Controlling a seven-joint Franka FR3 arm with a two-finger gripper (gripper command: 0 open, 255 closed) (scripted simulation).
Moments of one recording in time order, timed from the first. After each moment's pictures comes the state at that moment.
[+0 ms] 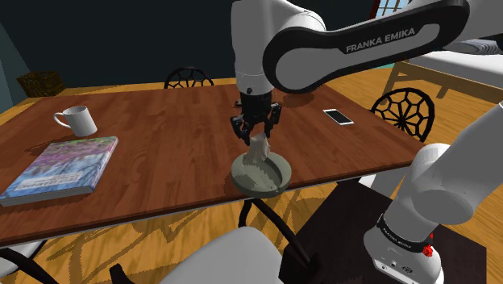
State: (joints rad) arm 0.13 -0.30 0.41 -2.13 -0.07 1.84 0.86
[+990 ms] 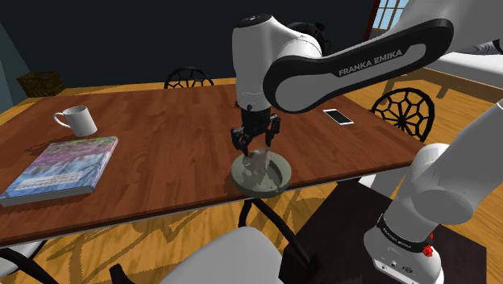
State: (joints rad) arm 0.13 -0.28 0.42 -2.21 -0.08 1.94 0.87
